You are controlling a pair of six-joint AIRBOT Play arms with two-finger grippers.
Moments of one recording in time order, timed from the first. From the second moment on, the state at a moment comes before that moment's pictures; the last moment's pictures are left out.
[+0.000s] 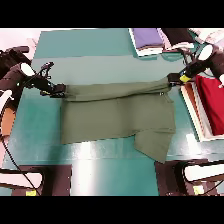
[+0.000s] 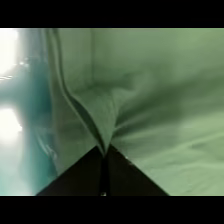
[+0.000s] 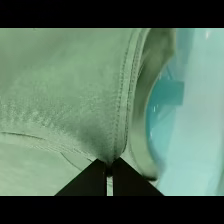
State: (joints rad) left arm 0.01 -1.54 1.30 1.22 -1.12 -1.45; right arm -0.09 -1.55 1.46 -1.40 1.30 1.47
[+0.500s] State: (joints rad) left arm 0.01 -1.38 1.22 1.31 -1.20 -1.46; right arm -0.11 -1.34 1.29 -1.38 1.28 1.48
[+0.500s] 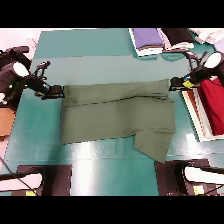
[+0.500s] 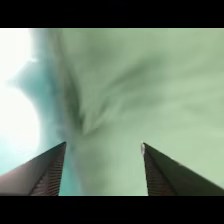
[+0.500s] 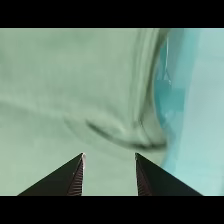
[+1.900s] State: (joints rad) left arm 0.01 -0.93 0.60 1.02 -1.15 -1.45; right arm -0.31 -0.99 0.86 -1.34 1.49 1.43
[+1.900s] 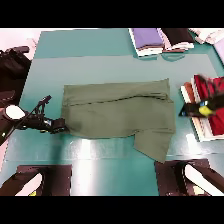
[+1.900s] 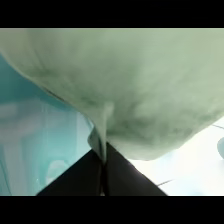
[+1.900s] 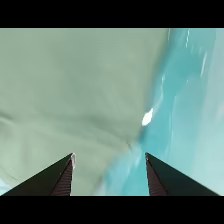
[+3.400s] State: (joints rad) left arm 0.01 -0.83 0.75 1.22 -1.25 -1.47; right arm -0.05 -0.92 0.97 -1.45 1.42 1.39
